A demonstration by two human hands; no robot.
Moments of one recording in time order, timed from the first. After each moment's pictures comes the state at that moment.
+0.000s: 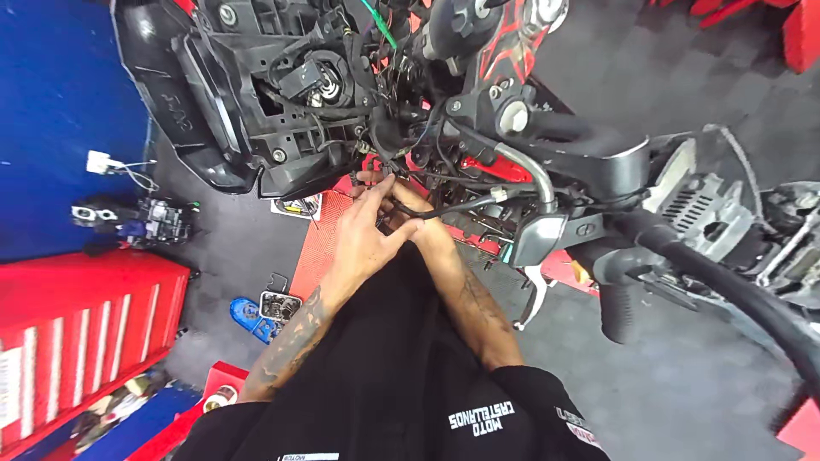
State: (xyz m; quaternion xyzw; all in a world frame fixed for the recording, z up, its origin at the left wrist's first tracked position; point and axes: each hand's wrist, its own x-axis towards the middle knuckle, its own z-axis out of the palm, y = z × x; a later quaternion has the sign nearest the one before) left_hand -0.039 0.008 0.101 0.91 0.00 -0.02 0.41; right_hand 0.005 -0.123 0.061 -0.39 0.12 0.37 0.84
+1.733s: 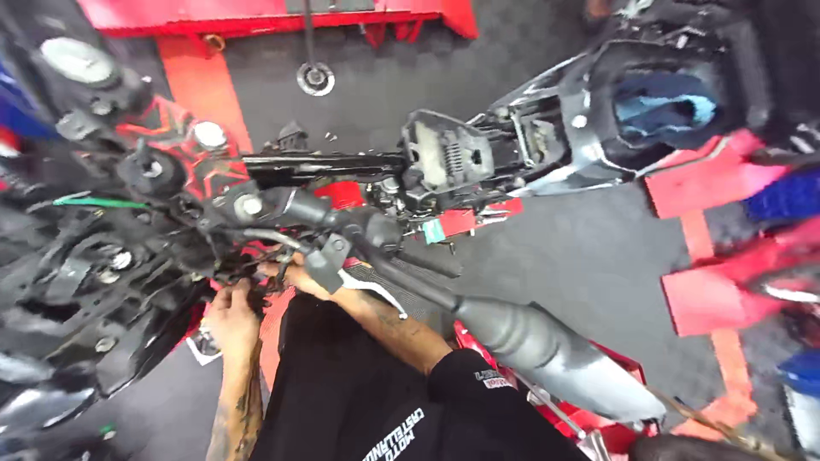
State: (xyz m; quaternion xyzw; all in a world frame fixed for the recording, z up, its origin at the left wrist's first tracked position) left_hand -0.001 -0.017 0.060 0.79 0.15 -0.09 0.59; right_hand 0.011 -0.170 0.055 -0.56 0.14 0.19 0.80
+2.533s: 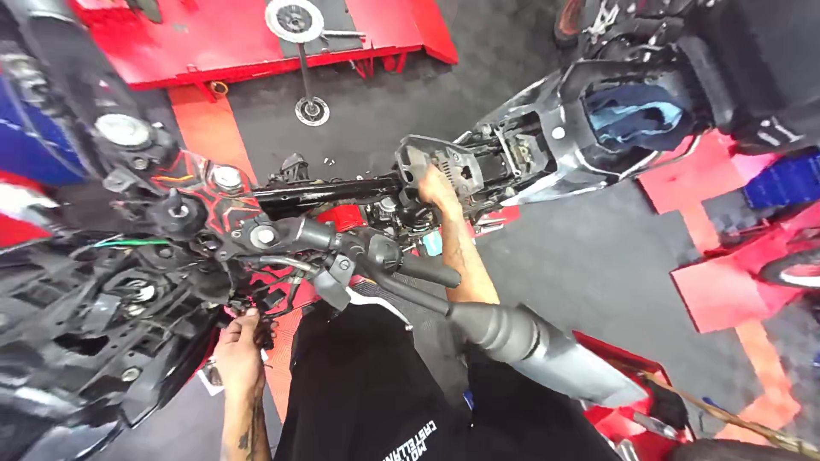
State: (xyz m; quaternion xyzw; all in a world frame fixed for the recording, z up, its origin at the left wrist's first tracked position) left_hand -0.006 0.007 0.065 0.71 0.16 -0.15 0.67; right_hand 0.051 -0.481 0.061 -0.86 0.42 0.14 0.26
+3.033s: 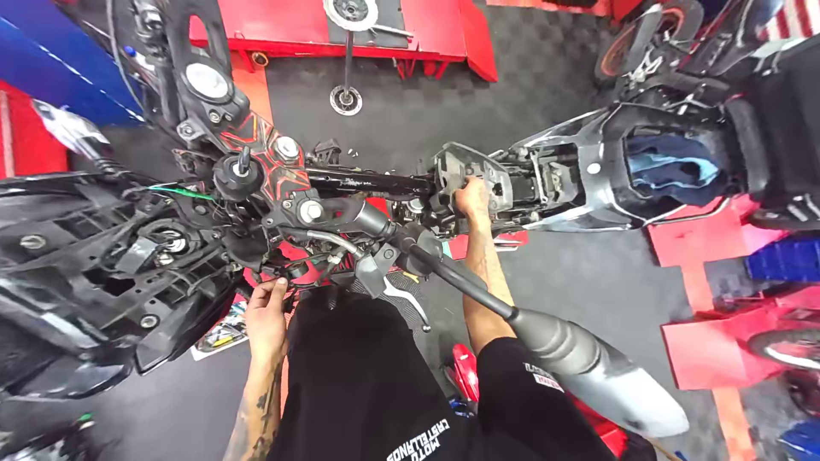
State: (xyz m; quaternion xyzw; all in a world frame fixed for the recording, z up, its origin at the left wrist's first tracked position) left_hand -0.007 -0.003 0.049 0.68 0.18 -0.13 0.70; right_hand 0.044 -0.494 0.038 -0.87 0.43 0.05 0.22
